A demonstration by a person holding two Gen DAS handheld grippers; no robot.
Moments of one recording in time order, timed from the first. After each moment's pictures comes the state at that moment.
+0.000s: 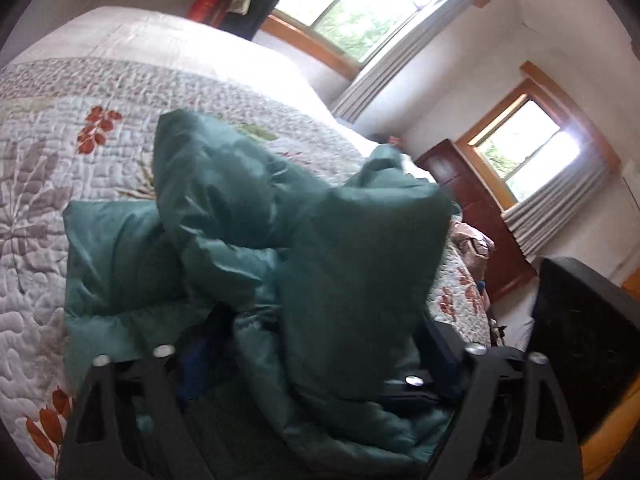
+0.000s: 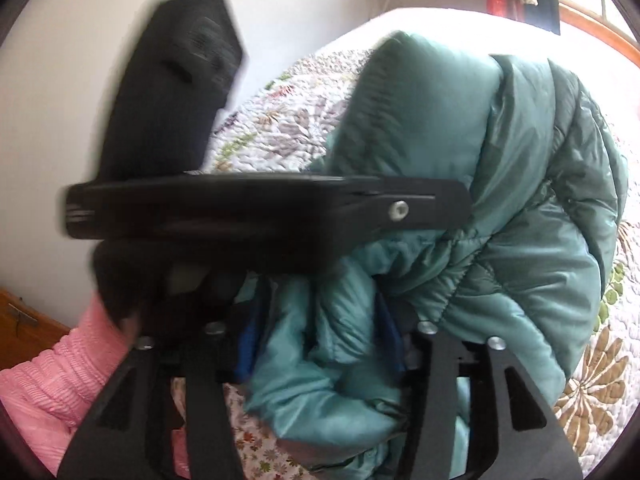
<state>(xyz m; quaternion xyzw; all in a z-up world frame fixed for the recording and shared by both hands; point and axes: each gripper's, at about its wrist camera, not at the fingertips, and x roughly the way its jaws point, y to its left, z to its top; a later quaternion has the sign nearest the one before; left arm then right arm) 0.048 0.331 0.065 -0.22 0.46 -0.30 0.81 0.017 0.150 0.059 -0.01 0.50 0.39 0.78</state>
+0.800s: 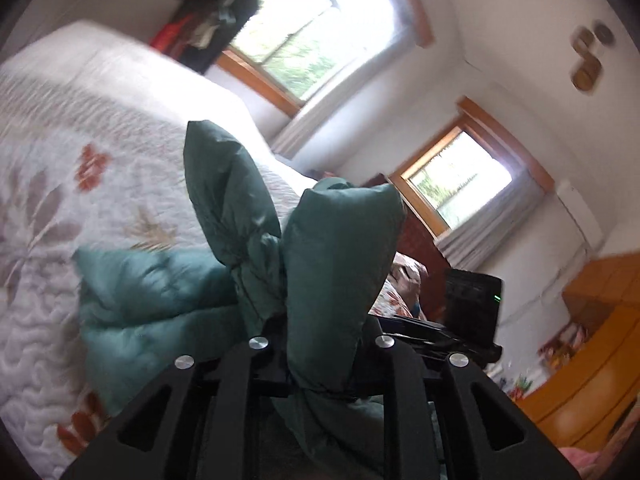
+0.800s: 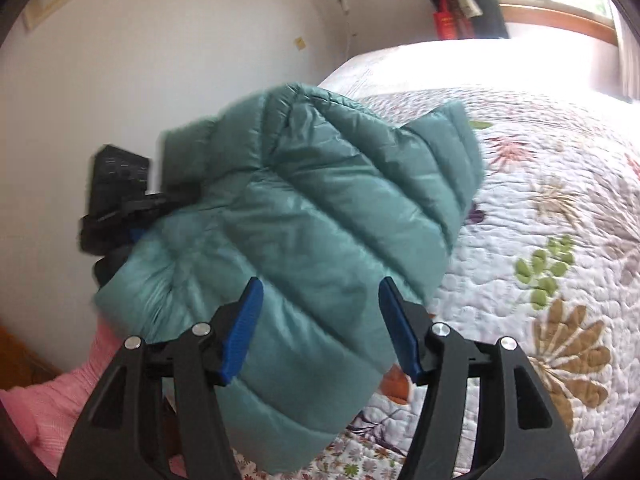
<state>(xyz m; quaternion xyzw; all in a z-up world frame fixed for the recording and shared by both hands) 0.030 0.439 0.073 -0.31 0.37 -0.36 0.80 0.021 0.047 0.073 0.08 0.45 0.36 0.82</state>
